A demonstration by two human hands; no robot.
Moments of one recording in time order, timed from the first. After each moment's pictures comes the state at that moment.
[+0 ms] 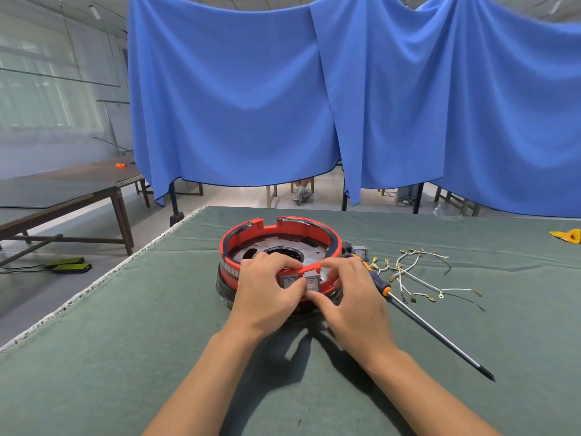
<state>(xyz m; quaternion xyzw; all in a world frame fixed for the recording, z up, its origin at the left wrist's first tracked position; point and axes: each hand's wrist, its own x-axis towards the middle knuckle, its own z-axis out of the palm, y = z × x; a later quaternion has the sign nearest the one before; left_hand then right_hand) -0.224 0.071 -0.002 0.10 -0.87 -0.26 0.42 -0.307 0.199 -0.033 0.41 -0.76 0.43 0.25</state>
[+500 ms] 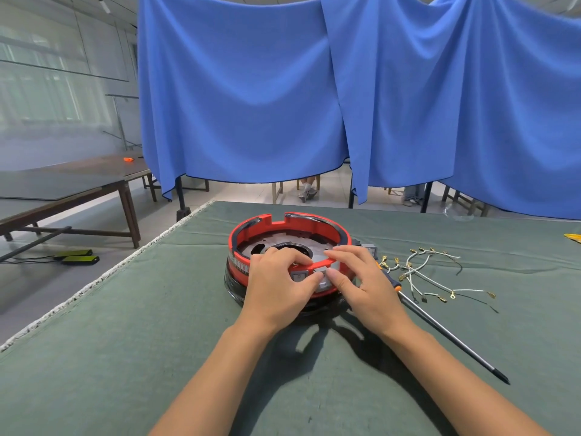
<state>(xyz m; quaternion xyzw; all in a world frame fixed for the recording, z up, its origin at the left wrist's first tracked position) -0.229 0.072 -0.003 0.11 -0.86 -0.25 0.44 -0.342 0.196 -0.026 0.46 -0.74 0.48 0.09</state>
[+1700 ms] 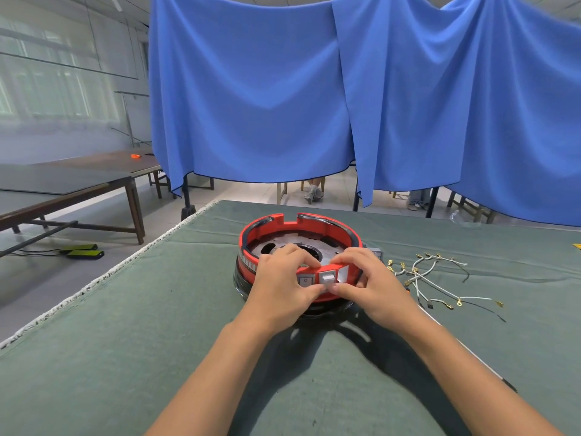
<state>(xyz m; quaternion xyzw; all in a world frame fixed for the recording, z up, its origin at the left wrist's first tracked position) -0.225 0.067 0.002 0.07 -0.89 -0.26 0.38 -0.349 0.198 -0.009 0.50 -0.74 0.46 0.01</state>
